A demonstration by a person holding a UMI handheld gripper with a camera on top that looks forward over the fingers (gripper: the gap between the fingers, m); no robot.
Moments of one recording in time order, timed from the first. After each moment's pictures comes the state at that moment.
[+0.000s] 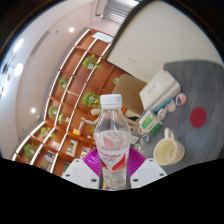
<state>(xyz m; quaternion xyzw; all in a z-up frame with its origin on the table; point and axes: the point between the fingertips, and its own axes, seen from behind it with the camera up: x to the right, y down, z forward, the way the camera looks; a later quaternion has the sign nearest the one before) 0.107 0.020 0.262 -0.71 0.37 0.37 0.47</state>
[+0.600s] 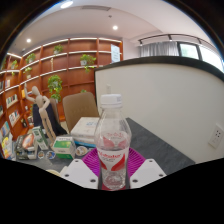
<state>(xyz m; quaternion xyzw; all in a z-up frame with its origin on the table) 0.350 0.018 0.153 -0.81 0.20 -0.11 0.54</state>
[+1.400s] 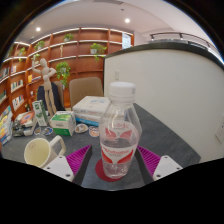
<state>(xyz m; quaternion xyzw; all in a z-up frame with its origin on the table) 0.338 -0.001 0.067 -0.85 0.14 -0.10 0.50</state>
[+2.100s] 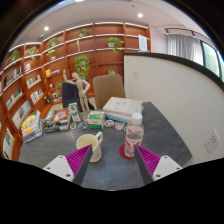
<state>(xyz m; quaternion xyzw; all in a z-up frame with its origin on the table) 0.243 -0.104 0.190 -0.89 0.09 -0.01 0.45</state>
